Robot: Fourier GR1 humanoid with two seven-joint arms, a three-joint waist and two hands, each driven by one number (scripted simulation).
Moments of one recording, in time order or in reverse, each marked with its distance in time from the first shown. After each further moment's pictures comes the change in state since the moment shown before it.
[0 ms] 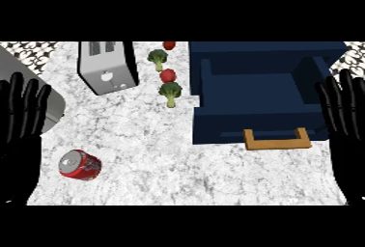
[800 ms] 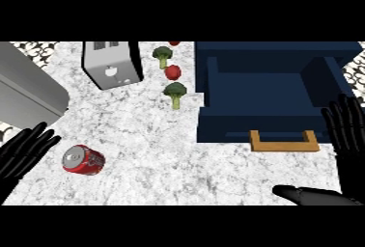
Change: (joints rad) left arm 0.239 0.336 0.114 0.015 0.472 -0.523 0.114; right arm 0.159 0.014 -0.045 -0.008 0.019 -0.051 0.173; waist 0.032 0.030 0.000
